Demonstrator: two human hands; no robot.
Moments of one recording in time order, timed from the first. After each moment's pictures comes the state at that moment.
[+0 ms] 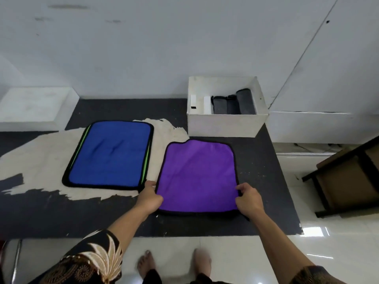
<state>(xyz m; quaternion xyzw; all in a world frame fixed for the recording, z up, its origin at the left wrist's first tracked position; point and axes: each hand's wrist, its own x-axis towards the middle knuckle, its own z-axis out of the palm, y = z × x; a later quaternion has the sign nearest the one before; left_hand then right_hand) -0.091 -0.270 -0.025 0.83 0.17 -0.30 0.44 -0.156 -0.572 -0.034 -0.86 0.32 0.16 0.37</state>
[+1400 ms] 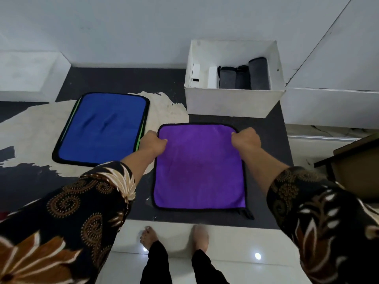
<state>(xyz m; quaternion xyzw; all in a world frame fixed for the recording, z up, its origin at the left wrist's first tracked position) 0.013 -0.325 -0.030 0.91 0.18 -0.19 0.33 -0.006 -0.600 -0.042 -0.84 0.40 0.13 0.34</state>
